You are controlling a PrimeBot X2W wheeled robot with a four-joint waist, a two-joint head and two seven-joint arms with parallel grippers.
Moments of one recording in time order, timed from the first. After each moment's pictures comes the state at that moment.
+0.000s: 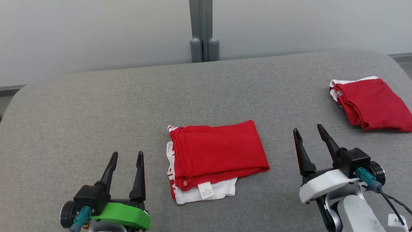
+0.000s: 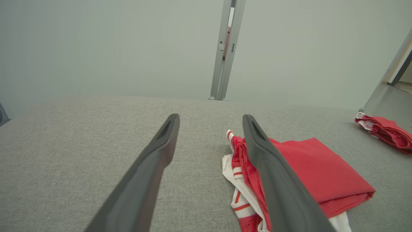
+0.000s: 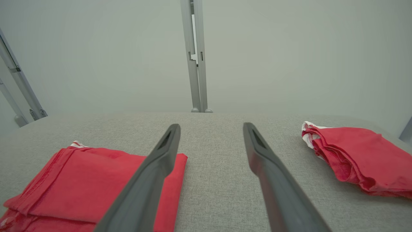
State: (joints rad) left arm -0.03 0.05 -0.13 0.22 -0.26 -0.09 -0.26; right arm -0.15 -0.07 0.08 0.29 0.12 0.13 -0.26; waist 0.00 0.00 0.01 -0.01
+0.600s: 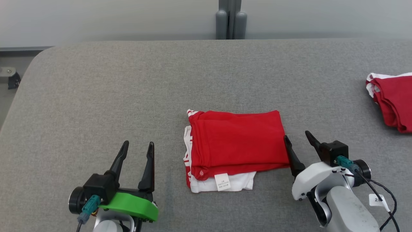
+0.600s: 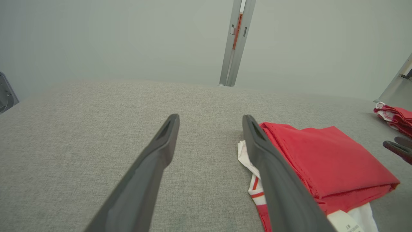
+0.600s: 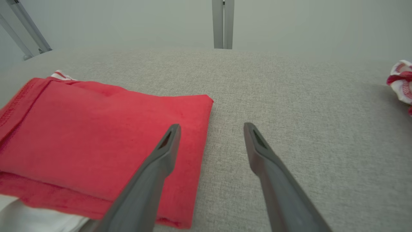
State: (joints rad) left arm -0.09 0.05 -0.18 0.23 -0.25 -0.11 -0.26; right arm -0.31 -0.09 0.13 0.62 0.13 0.13 -0.26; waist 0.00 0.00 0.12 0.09
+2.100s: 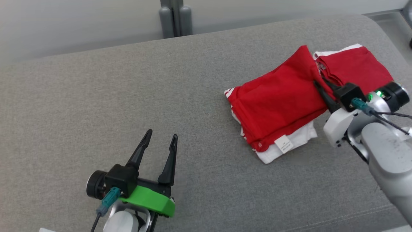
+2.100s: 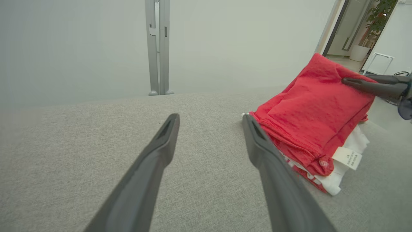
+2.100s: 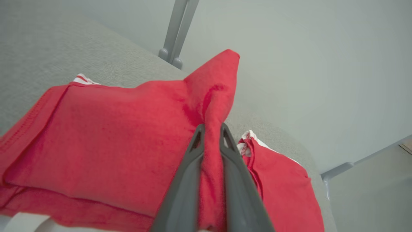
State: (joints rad) left arm -0.14 0.05 -0.29 0.20 -0.23 -0.12 -0.26; right arm -0.68 -0.42 0.51 0.74 0.12 0.13 -0.25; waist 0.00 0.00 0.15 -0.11
